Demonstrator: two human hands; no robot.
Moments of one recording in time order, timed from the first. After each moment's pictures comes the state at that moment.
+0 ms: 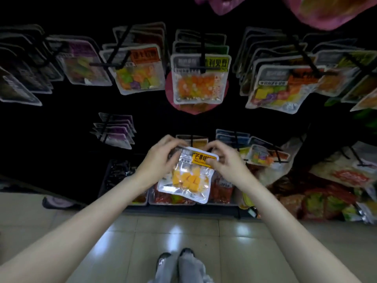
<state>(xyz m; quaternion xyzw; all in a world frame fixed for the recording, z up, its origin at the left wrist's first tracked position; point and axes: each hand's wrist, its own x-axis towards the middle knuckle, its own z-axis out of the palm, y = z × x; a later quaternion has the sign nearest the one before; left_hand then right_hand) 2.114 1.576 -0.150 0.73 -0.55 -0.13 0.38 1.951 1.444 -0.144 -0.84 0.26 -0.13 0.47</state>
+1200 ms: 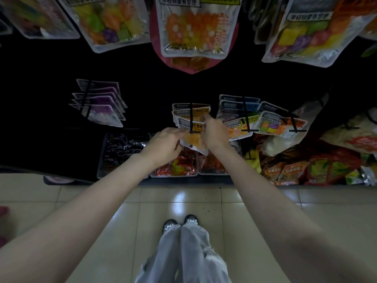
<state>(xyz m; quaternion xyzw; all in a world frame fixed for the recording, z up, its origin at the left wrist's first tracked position) 2.120 1.555 -0.223 0.77 -0.59 -0.20 0.15 2.017 1.425 -0.250 -0.89 0.42 -0.05 0.18</state>
